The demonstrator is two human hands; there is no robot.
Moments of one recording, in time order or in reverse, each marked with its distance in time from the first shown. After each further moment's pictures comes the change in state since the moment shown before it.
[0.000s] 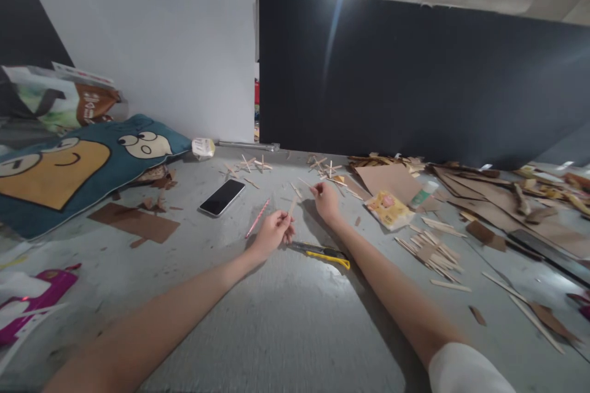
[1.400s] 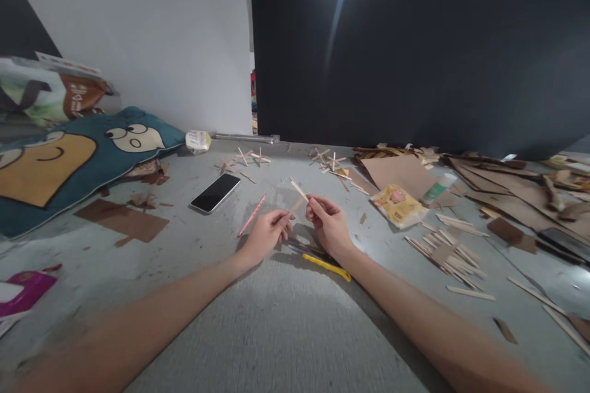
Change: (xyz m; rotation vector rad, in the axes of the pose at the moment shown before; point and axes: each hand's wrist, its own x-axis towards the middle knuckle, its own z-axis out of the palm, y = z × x) left_hand -0.007 0.007 0.000 0.165 -0.002 0.052; right_hand -0.083 -0.019 -0.009 1.097 -0.146 0.145
